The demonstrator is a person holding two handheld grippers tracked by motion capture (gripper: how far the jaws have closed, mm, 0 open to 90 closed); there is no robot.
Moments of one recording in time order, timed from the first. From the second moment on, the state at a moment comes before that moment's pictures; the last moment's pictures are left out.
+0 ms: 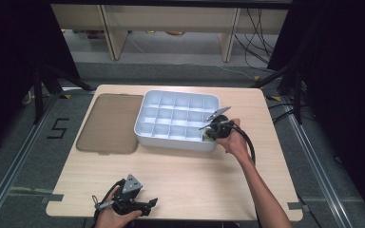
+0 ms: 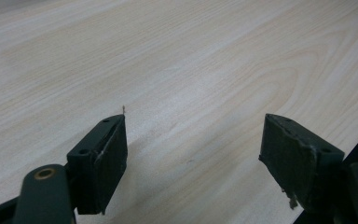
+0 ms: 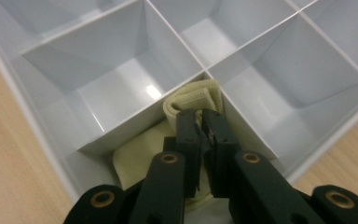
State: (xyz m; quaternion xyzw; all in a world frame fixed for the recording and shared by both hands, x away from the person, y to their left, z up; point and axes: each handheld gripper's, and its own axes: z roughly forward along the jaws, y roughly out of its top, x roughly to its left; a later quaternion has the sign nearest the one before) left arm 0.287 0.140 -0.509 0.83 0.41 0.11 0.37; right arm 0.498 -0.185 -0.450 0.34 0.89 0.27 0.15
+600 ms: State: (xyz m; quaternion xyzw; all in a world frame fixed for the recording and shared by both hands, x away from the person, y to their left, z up) left arm 0.287 0.142 -0.506 0.83 0.40 0.11 0.36; right arm 0.468 -0.203 -0.422 0.34 0.85 0.37 0.16
